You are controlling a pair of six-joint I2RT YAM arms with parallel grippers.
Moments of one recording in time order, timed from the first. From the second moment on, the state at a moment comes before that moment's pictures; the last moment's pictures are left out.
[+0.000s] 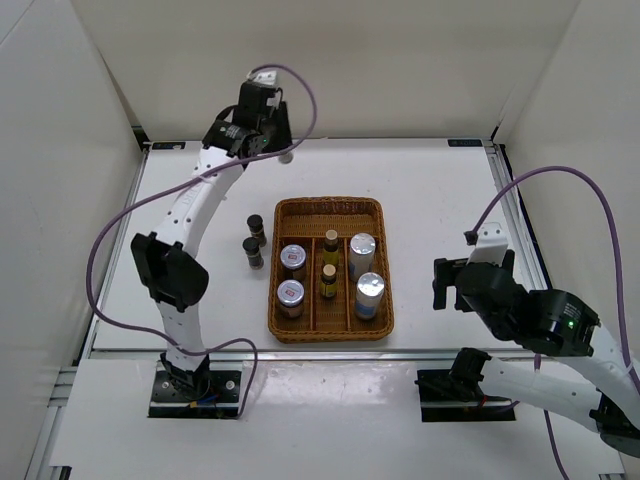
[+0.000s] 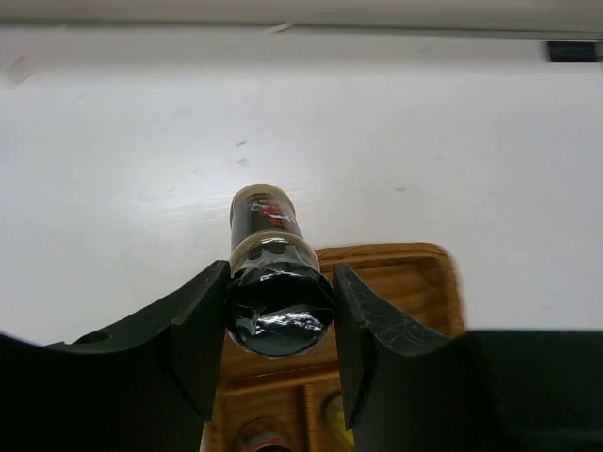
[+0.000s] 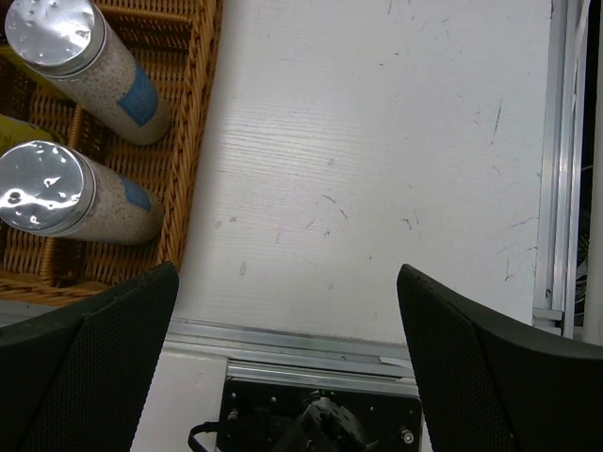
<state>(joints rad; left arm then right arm) -0.40 1.92 2.08 -0.77 -0.17 -0.34 1.06 0.65 1.10 -1.29 0.72 0.57</state>
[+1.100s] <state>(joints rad) -0.69 2.31 2.28 -0.77 -0.04 -0.35 1.06 0.63 1.08 -1.29 0.72 0.57</state>
